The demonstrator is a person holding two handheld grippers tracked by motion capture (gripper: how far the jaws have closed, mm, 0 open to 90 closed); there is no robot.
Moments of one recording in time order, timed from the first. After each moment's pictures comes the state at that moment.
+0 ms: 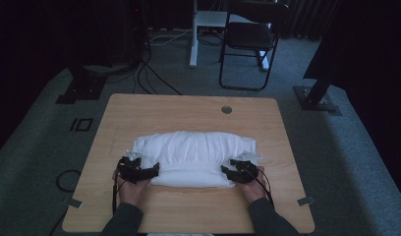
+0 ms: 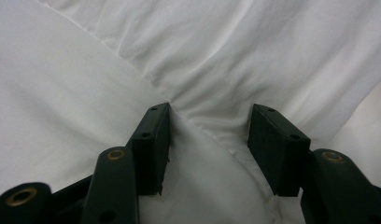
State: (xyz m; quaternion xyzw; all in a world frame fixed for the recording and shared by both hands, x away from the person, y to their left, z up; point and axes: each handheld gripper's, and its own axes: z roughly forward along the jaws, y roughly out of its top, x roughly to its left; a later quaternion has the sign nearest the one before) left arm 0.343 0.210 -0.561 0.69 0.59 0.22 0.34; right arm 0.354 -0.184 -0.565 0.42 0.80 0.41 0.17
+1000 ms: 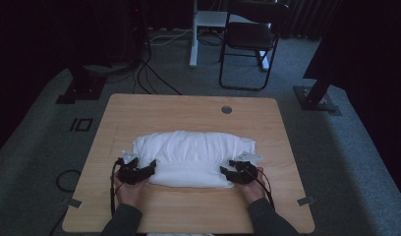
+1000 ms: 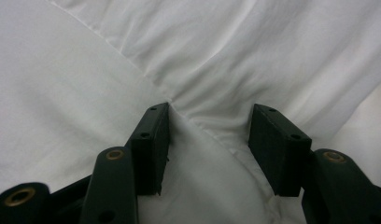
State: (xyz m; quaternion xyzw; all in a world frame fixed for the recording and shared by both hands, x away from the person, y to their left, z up) left arm 0.328 0.220 -0.542 0.66 0.59 0.23 0.41; right arm 0.352 -0.182 -0.566 0.42 0.79 0.42 0.15
